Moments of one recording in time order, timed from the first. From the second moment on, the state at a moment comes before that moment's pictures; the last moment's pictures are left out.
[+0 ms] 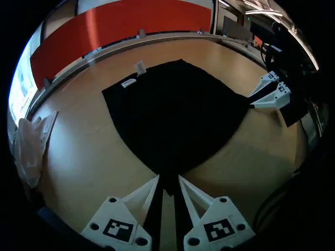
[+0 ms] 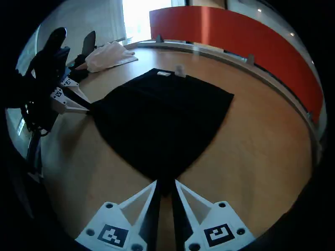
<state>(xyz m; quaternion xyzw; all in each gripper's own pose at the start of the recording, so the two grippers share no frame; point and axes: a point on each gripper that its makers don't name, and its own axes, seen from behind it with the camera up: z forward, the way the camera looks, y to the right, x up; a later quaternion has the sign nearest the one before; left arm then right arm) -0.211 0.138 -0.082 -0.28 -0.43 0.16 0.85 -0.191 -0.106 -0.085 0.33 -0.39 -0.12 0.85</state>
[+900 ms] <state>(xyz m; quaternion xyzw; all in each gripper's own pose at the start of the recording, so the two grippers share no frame) -0.131 0.154 -0.125 -0.27 -0.42 0.10 0.86 -0.097 -0.094 -0.124 0.33 -0.35 -0.12 0.87</state>
